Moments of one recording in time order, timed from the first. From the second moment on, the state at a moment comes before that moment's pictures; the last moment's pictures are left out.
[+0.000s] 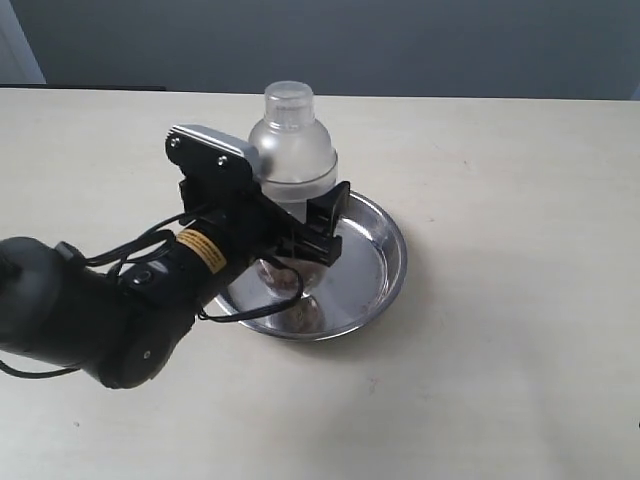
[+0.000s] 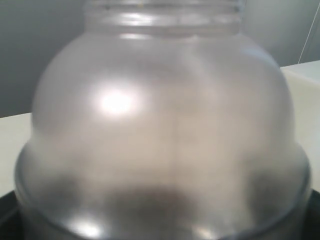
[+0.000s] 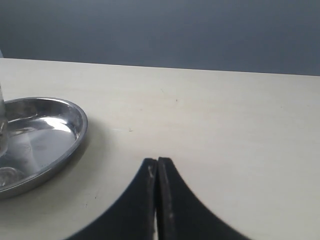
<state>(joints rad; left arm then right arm) -0.66 1.86 -0.60 -0.24 -1.07 -0.02 0.18 0.00 0.00 0.07 0.32 -0.02</state>
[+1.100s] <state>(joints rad) -0.64 1.90 -0.64 -0.13 -1.06 -0.13 0.18 0.00 0.00 0.07 0.32 -0.02</state>
